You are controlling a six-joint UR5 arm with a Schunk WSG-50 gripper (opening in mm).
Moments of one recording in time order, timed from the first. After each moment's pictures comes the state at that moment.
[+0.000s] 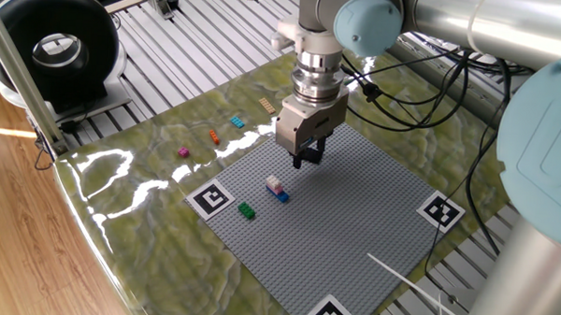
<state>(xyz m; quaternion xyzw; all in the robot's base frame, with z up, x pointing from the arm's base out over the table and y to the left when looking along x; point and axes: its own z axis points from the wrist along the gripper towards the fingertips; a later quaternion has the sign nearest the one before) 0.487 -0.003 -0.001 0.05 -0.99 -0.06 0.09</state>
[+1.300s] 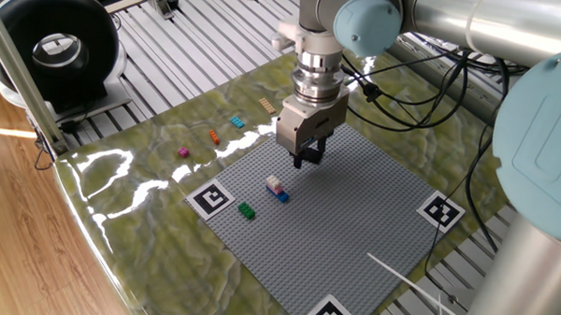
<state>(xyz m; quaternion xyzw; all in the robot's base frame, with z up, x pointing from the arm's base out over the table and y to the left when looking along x) 0.487 -0.006 -0.004 0.04 -0.99 -0.06 0.09</state>
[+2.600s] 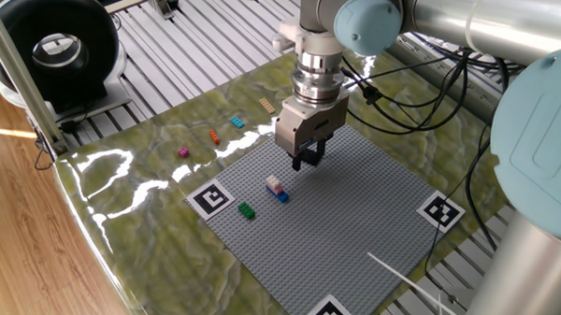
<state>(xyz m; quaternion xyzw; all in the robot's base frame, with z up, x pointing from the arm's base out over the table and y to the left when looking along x) 0.484 0.000 -0.005 0.04 -0.99 -0.07 0.10</state>
